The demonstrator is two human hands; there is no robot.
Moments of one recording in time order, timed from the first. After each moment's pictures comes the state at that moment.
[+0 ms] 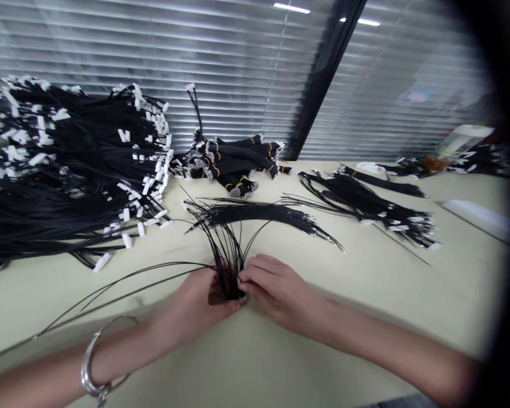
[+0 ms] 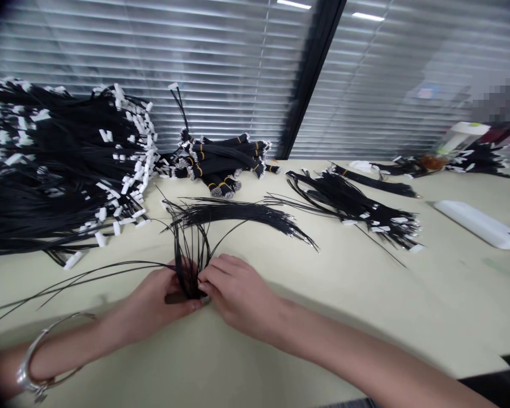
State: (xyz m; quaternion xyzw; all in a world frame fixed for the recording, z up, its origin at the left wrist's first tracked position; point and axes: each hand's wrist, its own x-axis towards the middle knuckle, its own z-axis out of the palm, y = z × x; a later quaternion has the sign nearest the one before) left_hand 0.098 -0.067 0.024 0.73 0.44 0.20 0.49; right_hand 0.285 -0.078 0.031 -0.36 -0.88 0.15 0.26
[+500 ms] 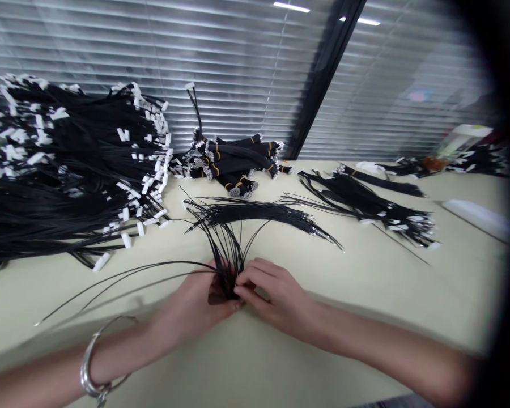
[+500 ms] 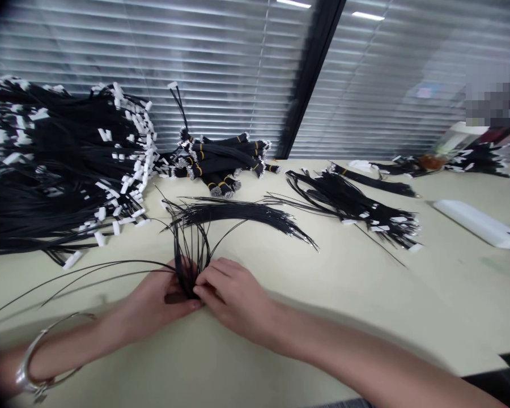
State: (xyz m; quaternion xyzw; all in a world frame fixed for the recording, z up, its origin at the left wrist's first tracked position) left_hand 0.097 -0.067 0.022 0.73 0.44 0.19 0.48; right_hand 0.280 -0.081 0.019 -0.38 -0.85 0.17 0.31
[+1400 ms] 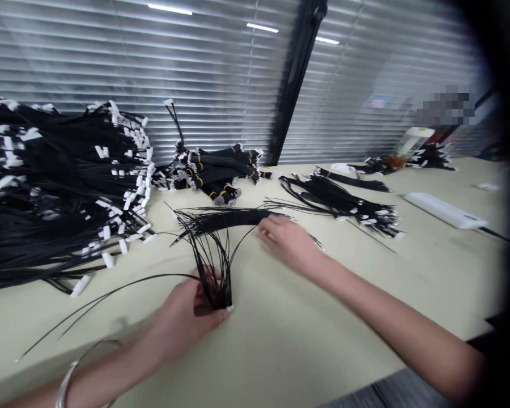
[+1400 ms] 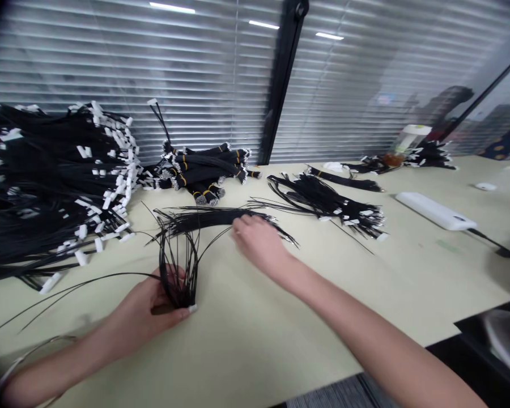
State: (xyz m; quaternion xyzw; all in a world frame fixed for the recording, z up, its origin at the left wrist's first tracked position) left_hand 0.103 -0.071 0.031 0.64 0.45 0.21 0.59; right_hand 0.345 -0.025 0.039 -0.60 -0.79 -0.08 0.09
